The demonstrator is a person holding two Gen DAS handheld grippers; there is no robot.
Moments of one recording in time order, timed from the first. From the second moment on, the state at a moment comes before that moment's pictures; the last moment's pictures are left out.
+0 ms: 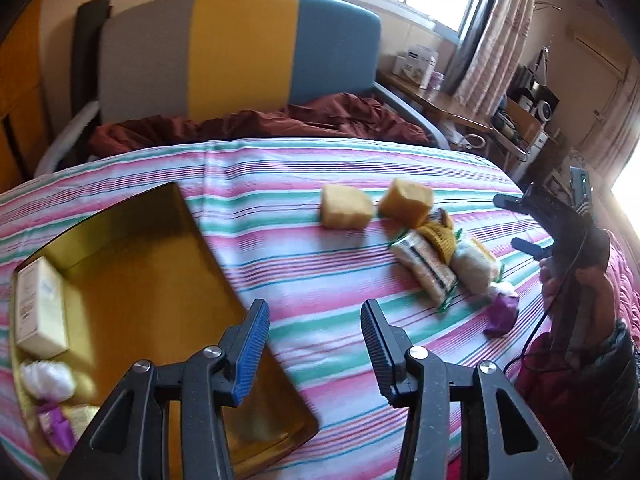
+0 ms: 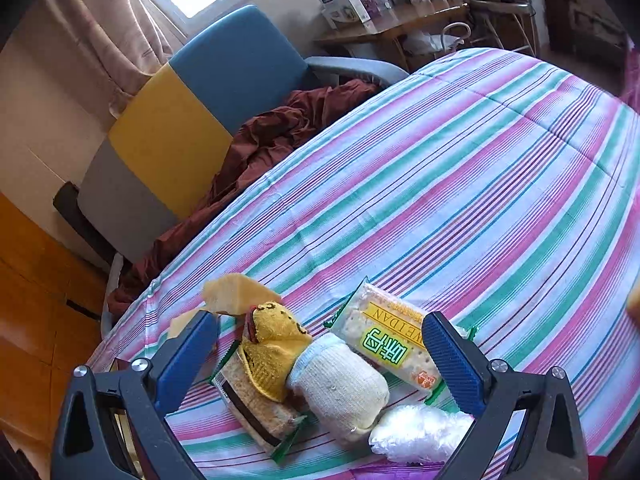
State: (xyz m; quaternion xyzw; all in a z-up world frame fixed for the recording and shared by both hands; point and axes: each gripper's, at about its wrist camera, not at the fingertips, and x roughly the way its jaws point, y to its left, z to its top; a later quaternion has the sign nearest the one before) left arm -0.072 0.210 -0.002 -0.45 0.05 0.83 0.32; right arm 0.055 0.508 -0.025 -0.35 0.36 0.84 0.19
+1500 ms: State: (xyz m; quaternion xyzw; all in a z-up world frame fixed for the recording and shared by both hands) left arm -0.137 0.301 -0.058 -0.48 0.06 0.82 0.31; right arm 0.000 0.411 -0.048 -0.49 0.21 0.84 -0.06
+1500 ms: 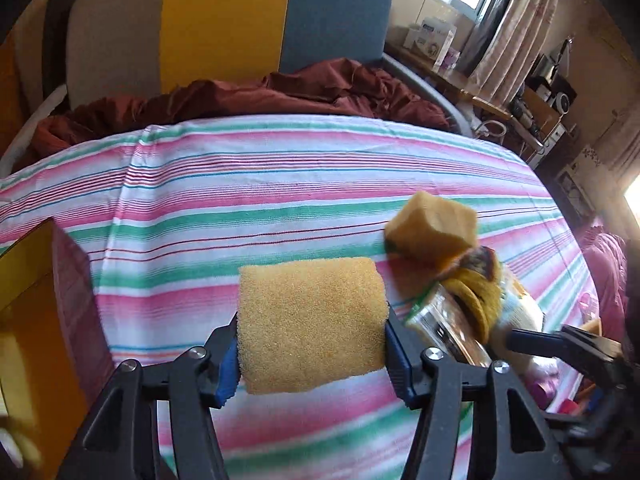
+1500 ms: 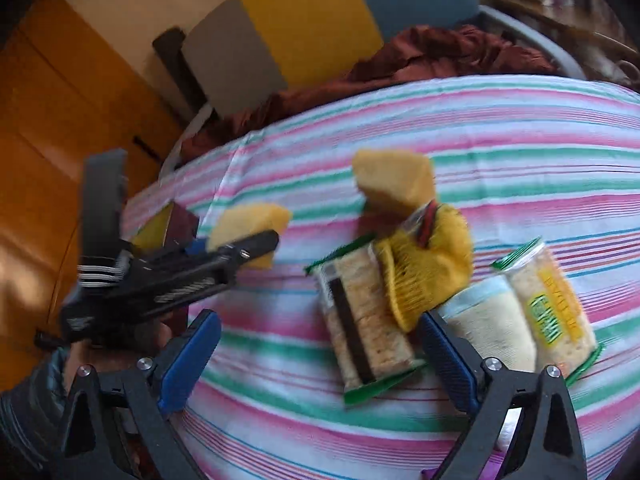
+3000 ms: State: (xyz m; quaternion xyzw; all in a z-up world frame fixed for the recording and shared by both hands) left arm -0.030 0.105 -0.025 -0.44 -0.02 0.86 0.25; right arm -0.040 0.326 -0.095 -0.50 0.04 0.86 0.04
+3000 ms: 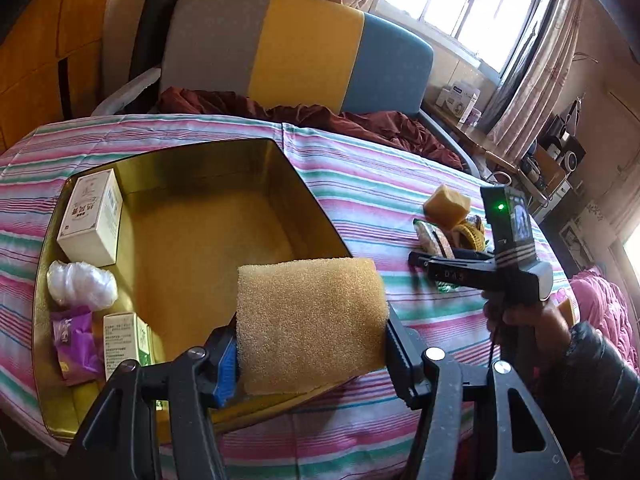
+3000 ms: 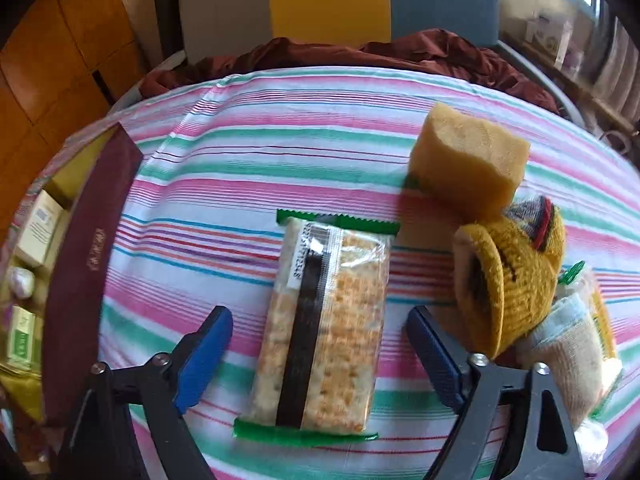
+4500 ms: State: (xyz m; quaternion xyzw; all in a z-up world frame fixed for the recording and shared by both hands) left arm -0.134 0.030 -0.031 -0.47 -0.10 0.87 0.14; right arm -0.029 0.311 -0.096 -0.49 -0.04 0.87 0.00
